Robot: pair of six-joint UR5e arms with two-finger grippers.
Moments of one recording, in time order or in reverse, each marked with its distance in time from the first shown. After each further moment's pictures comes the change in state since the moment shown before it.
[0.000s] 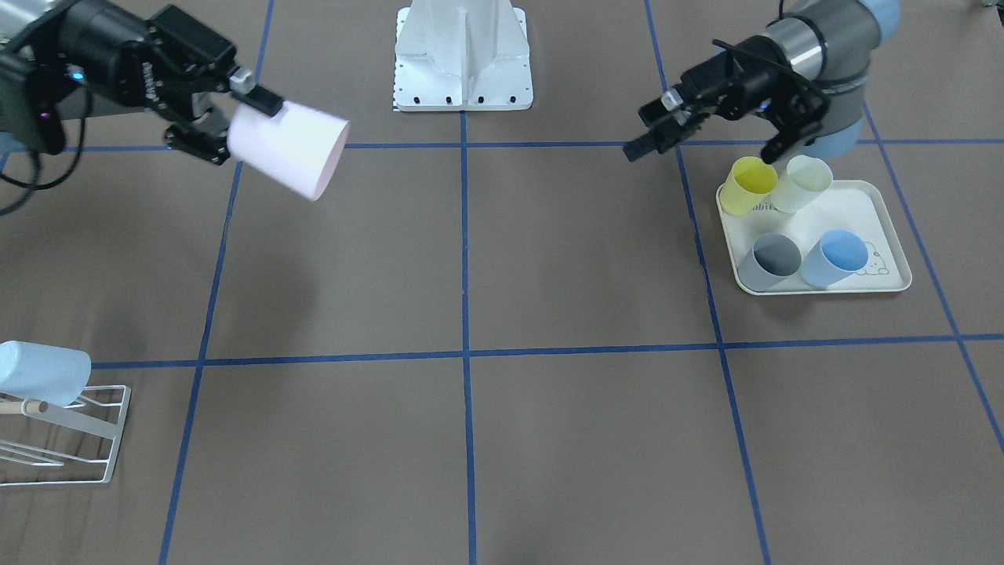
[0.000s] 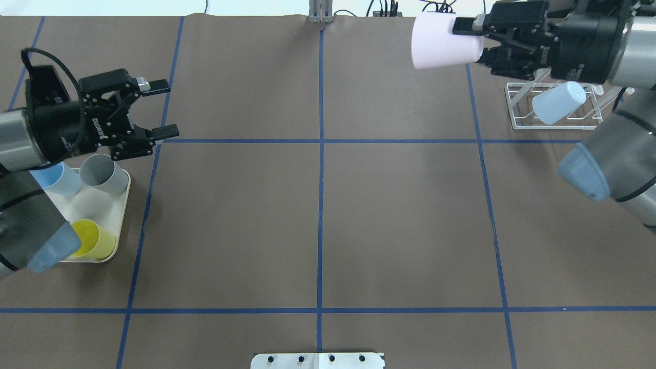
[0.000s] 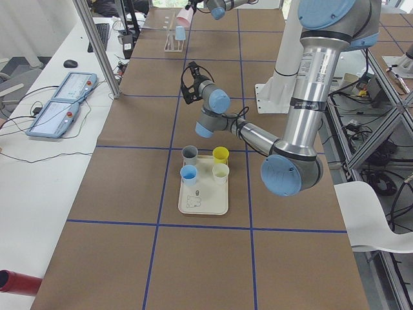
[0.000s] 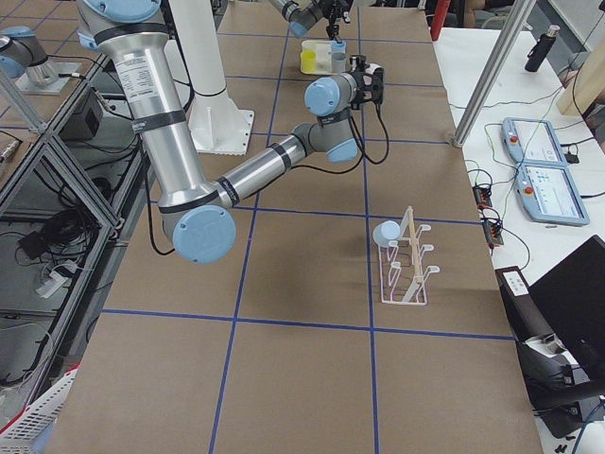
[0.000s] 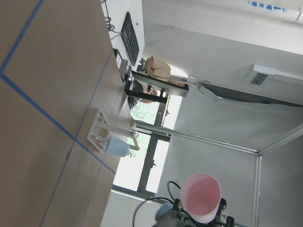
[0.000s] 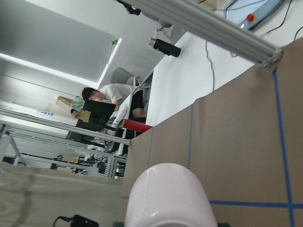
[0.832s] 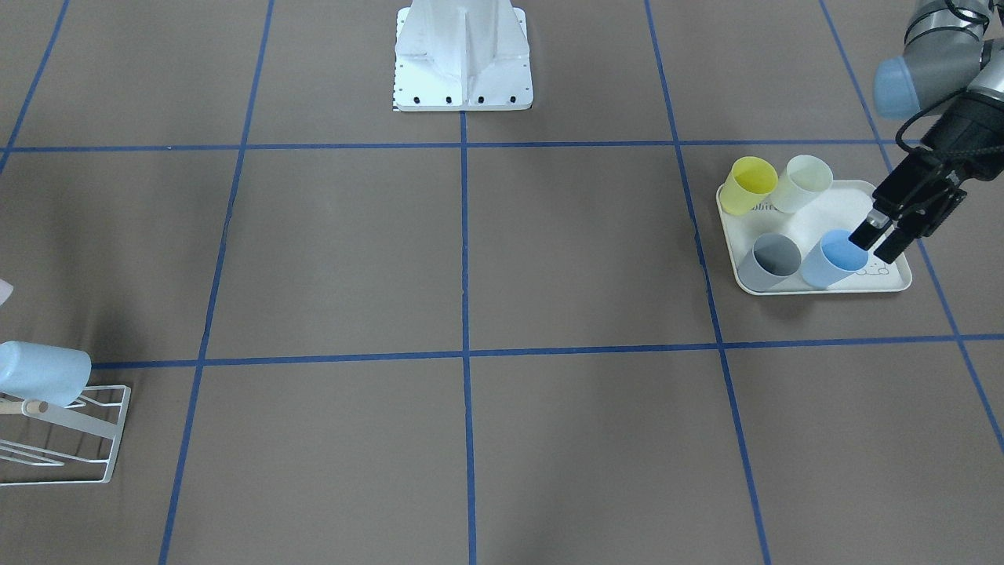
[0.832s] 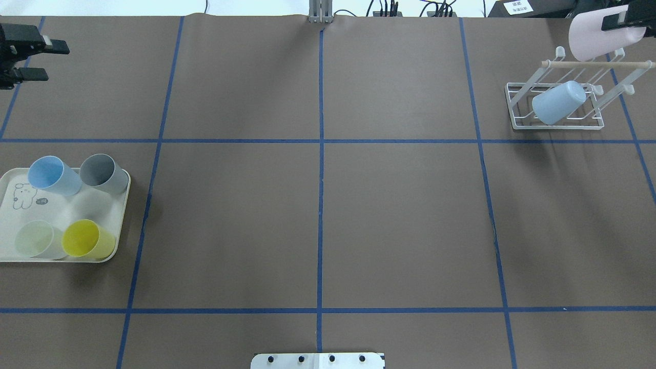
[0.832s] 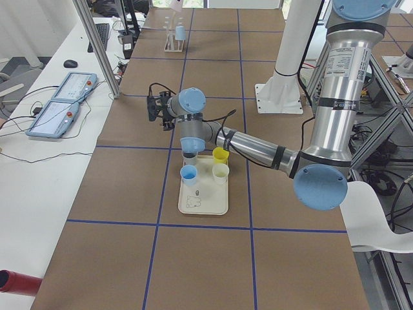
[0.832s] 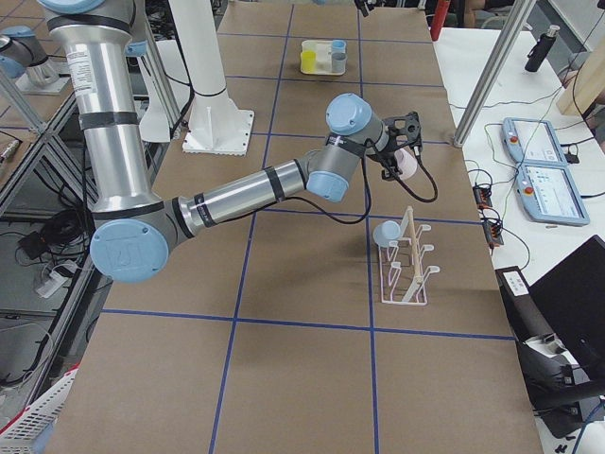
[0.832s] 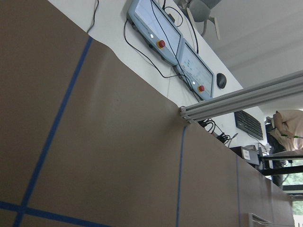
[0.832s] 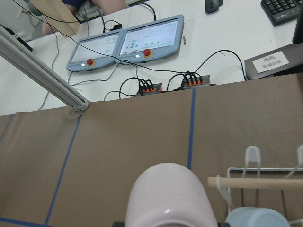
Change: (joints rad) left arm -0.342 0.085 -0.006 0.570 -0.259 0.739; right arm 0.326 -0.165 -0.008 -0.605 0.240 -0.816
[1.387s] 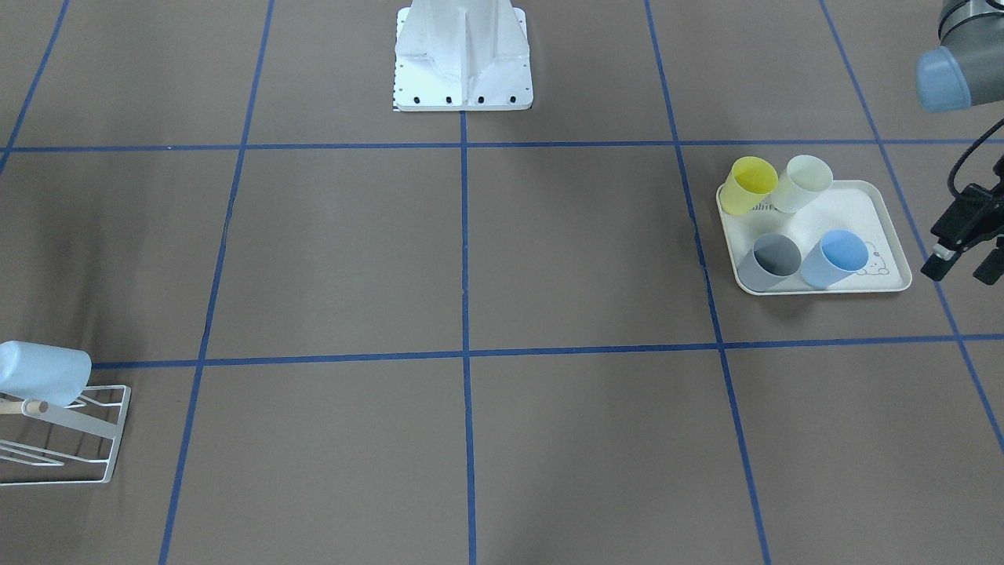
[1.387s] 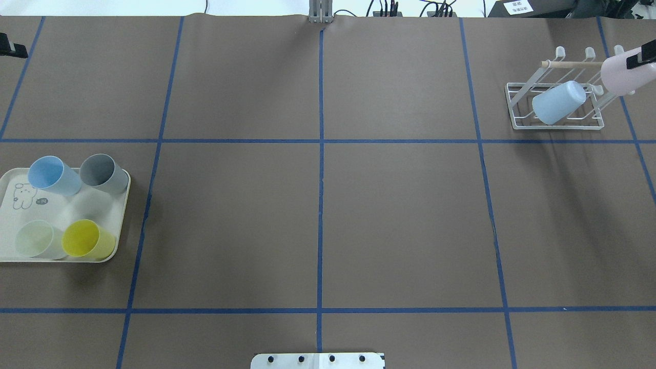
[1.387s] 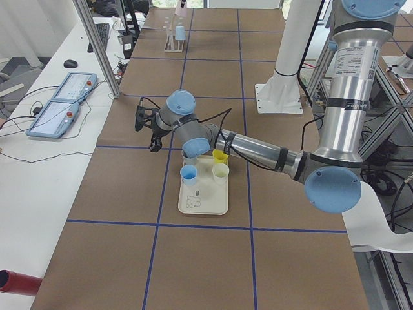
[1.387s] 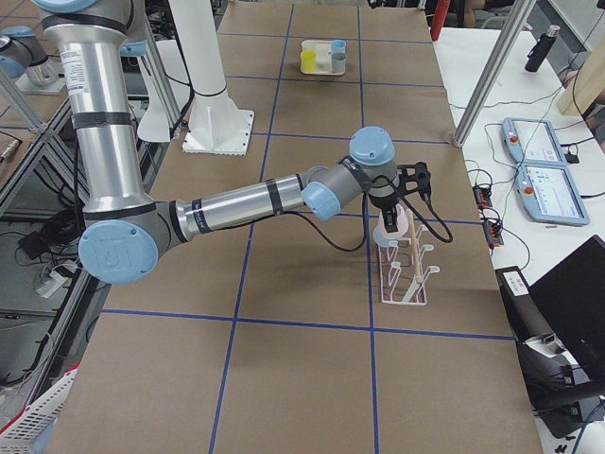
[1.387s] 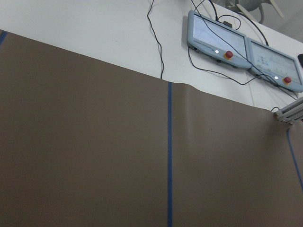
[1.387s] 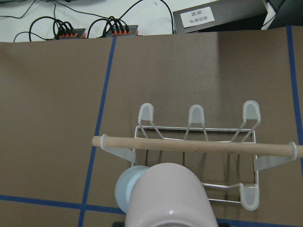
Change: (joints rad) left arm -0.085 0.012 -0.003 0.292 0.007 0.403; right arm 0.025 0.018 -0.110 -0.345 -0.003 -0.370
